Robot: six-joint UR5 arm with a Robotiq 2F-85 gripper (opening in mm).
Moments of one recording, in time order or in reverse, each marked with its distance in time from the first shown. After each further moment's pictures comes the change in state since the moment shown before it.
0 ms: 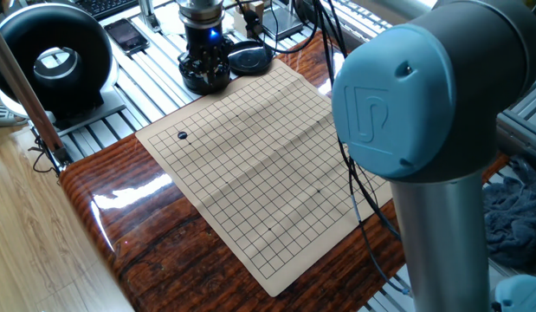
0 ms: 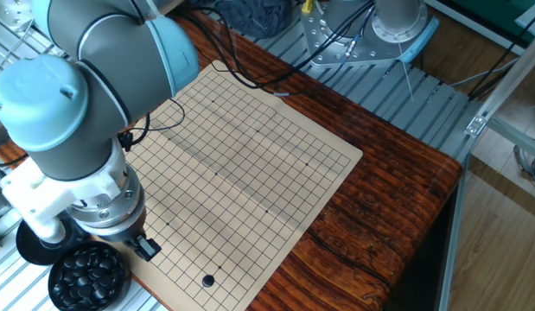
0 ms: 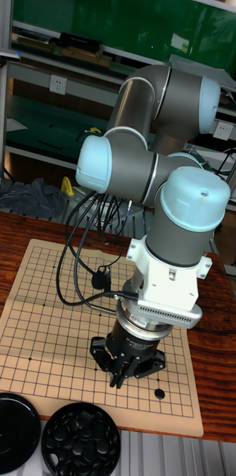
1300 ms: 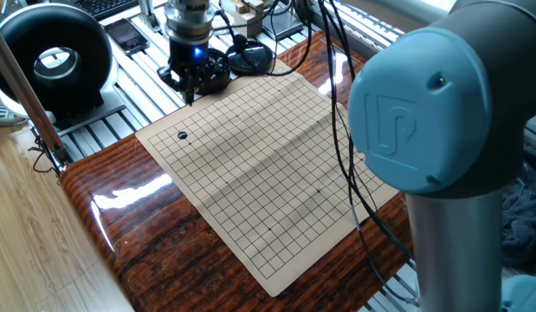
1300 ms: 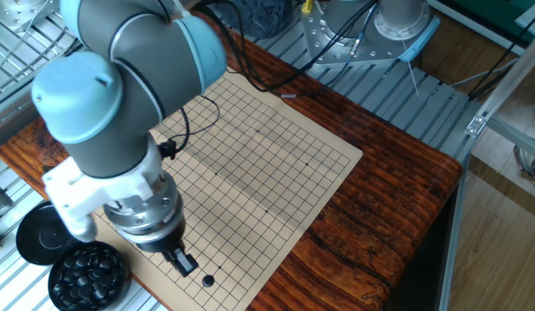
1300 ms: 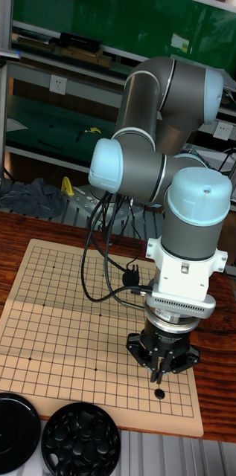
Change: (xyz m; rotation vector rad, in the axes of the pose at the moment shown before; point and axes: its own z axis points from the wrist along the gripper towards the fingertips) arm 0.030 0.076 0.004 -0.167 0.008 0.135
